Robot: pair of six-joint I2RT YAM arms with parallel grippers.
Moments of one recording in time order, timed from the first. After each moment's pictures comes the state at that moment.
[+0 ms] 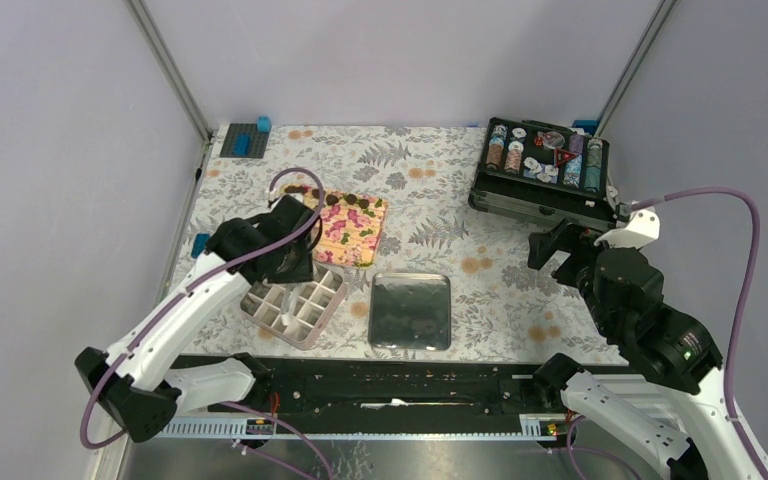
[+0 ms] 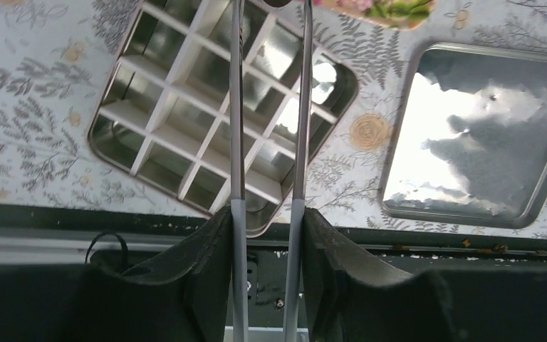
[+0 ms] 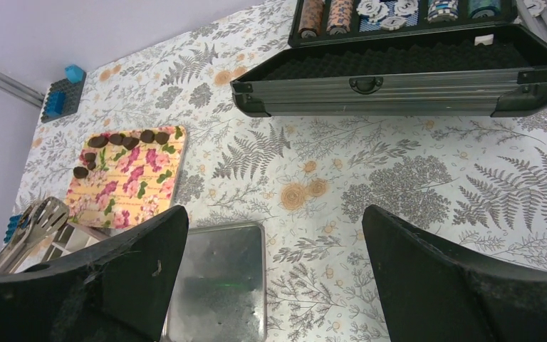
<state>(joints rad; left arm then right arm) -0.64 1.15 1.23 -1.22 -0.29 -0.64 0.66 0.58 1.13 -0.93 0.60 0.60</state>
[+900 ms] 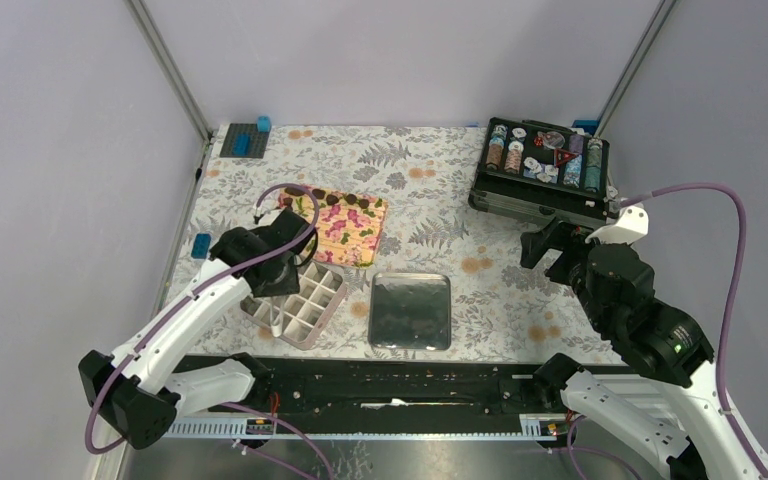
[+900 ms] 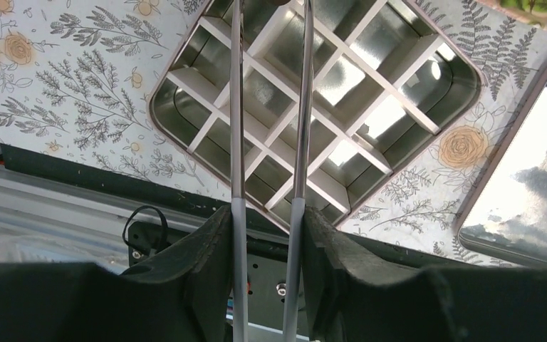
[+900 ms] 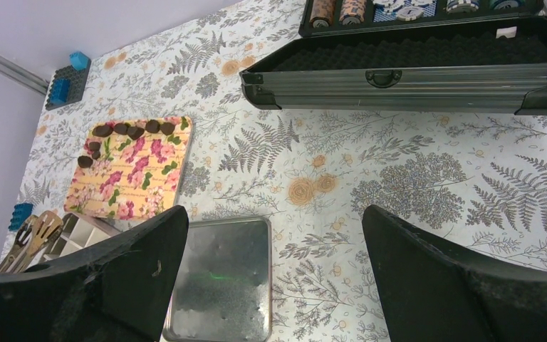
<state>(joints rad) -0.60 1.09 1.09 -1.30 -0.41 -0.71 0.66 0.60 1.11 -0.90 0.56 0.60</state>
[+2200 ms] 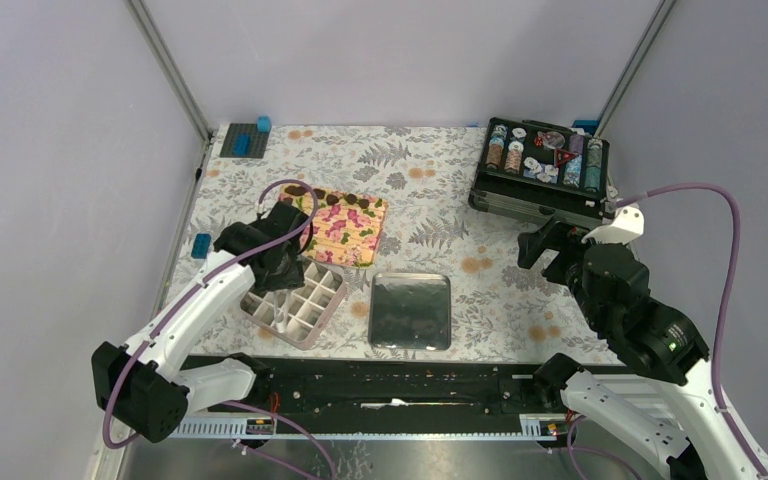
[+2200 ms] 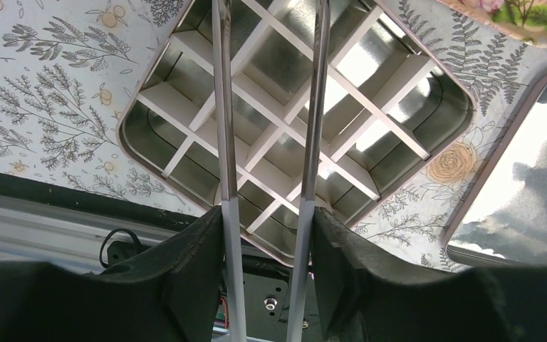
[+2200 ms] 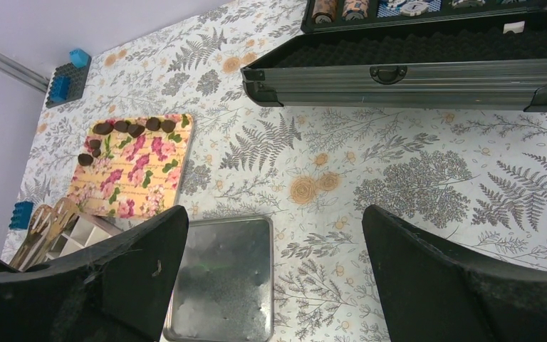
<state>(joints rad) -0.48 1.14 1.04 -1.16 -0.31 -0.60 0.66 0.60 1.08 -0.88 0.56 0.61</state>
